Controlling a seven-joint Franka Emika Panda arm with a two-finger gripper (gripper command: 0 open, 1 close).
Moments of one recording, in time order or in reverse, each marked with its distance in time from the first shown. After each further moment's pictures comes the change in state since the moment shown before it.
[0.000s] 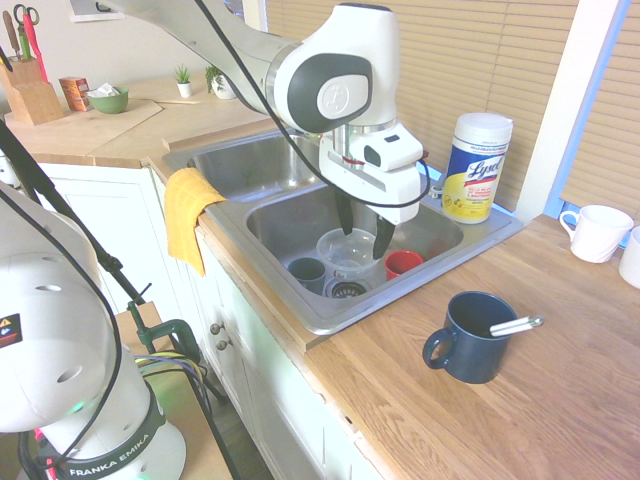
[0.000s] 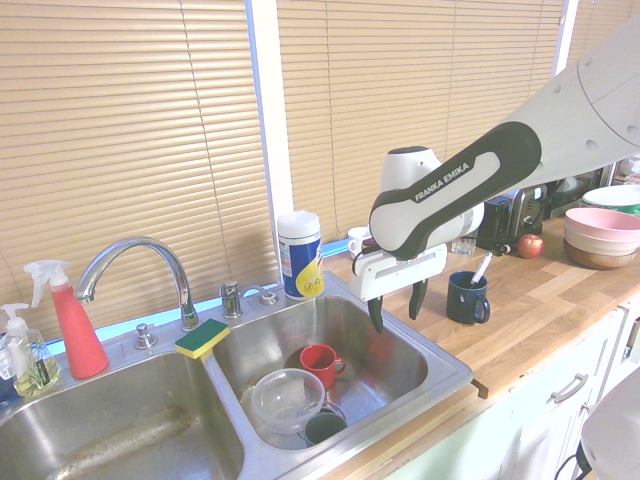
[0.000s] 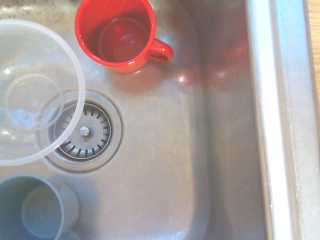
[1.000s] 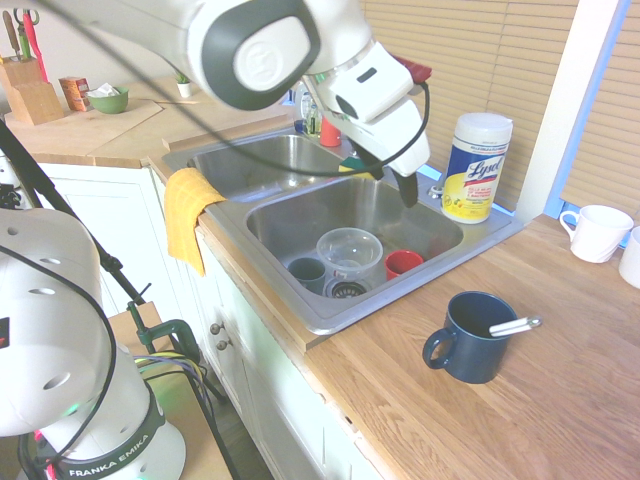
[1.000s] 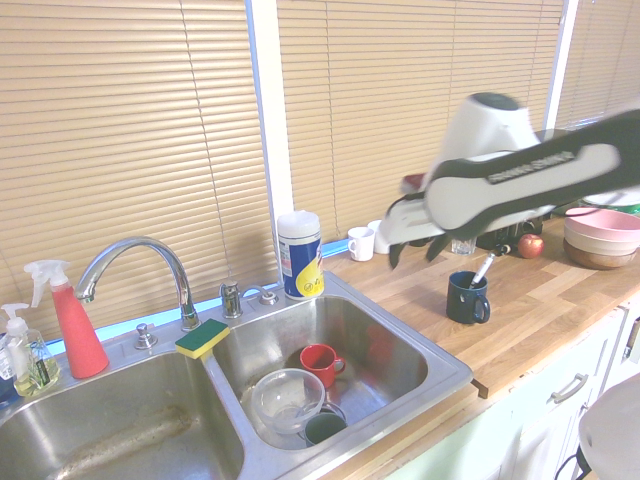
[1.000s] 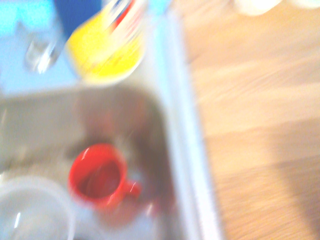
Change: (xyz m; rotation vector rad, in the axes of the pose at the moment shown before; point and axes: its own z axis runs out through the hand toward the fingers) arm -0.001 0.085 -0.114 0.362 0.353 0.180
